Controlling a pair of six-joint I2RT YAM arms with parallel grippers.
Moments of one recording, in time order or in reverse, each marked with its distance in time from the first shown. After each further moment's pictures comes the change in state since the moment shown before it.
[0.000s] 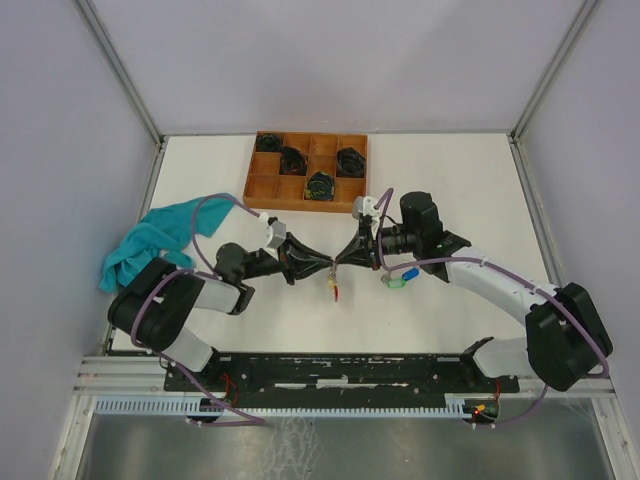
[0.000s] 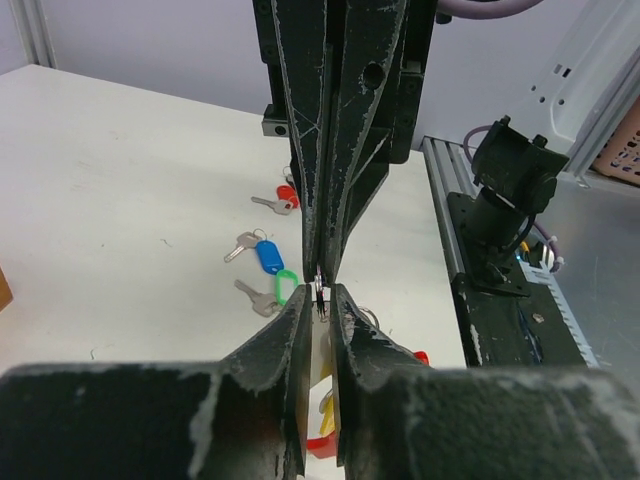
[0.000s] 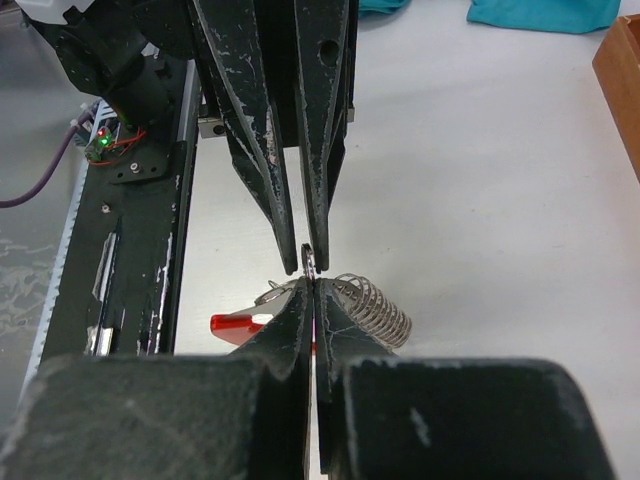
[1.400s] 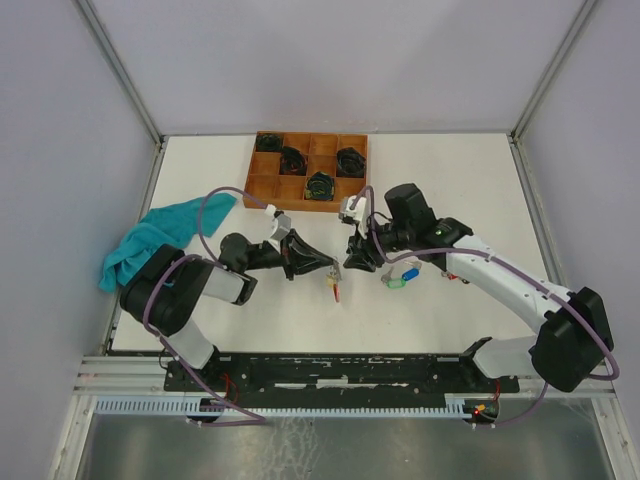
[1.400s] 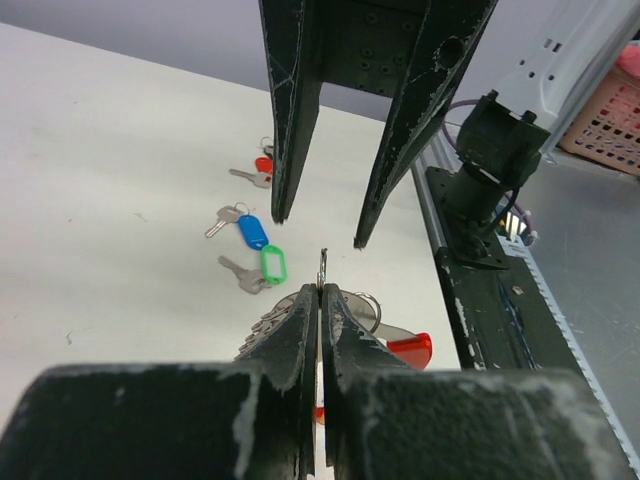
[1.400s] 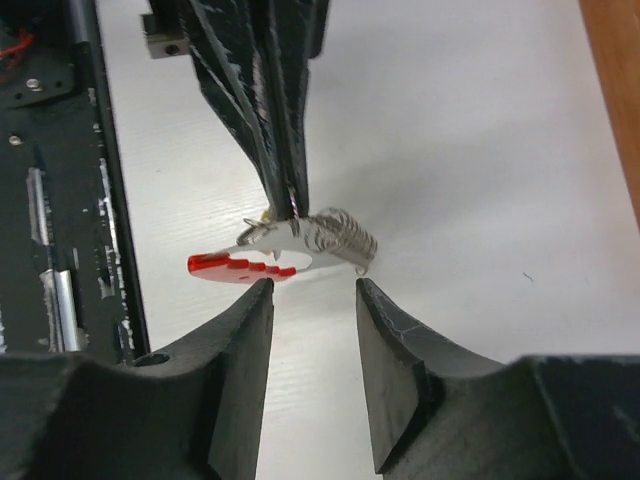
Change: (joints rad) left arm 0.036 0.113 0.084 0.000 0.159 -0.051; right arm 0.077 -0.001 0.232 -0.549 0.274 -0.225
